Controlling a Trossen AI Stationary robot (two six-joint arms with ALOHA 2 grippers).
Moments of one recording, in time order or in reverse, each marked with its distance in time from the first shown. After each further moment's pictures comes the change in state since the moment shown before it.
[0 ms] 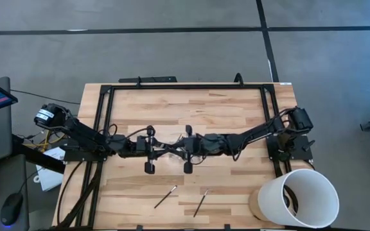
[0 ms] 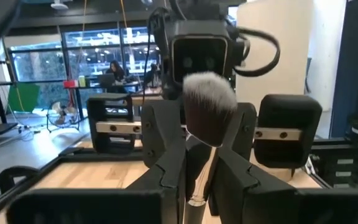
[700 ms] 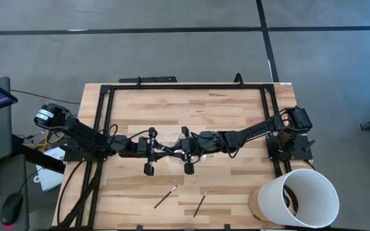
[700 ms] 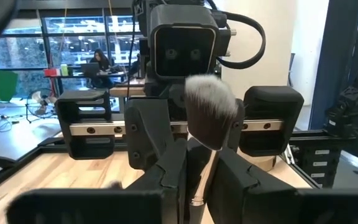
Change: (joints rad) left arm 0.006 0.000 0.001 -0.051 0.059 -0.053; right arm -0.020 0.004 0.046 -0.129 -0.151 0.025
